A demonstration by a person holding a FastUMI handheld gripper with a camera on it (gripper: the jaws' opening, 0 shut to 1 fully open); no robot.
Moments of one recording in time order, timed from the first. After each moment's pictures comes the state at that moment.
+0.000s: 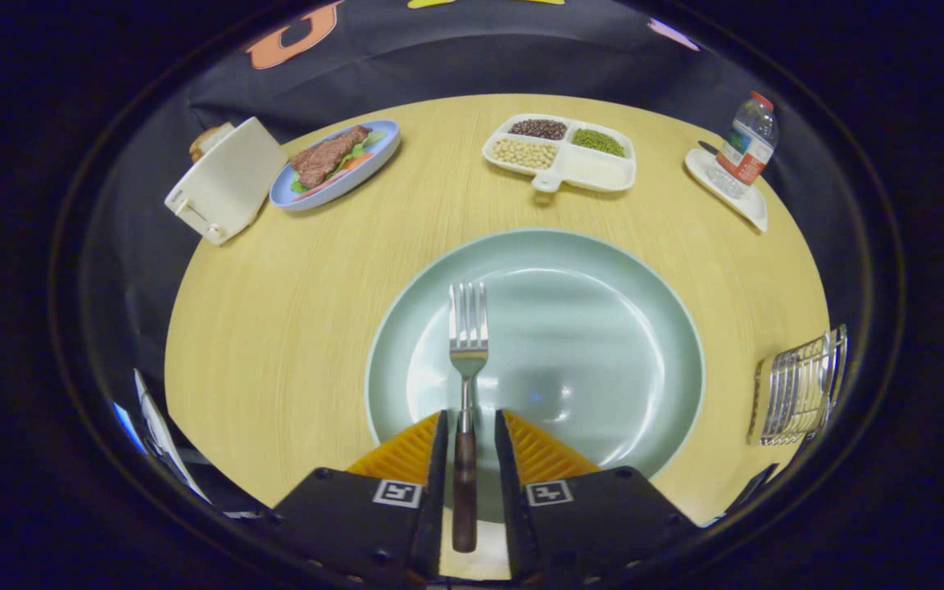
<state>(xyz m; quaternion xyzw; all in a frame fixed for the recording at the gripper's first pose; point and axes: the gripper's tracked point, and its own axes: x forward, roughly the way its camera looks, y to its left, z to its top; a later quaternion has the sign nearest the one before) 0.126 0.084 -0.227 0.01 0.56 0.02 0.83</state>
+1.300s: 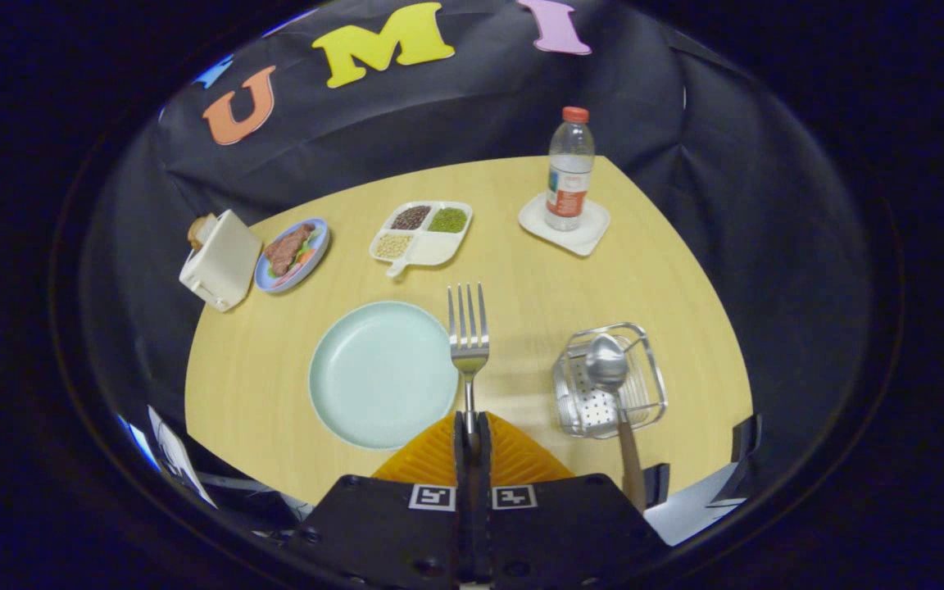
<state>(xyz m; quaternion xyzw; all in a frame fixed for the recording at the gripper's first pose) 0.065 -0.095 -0.087 0.06 0.48 -0.04 0.87</state>
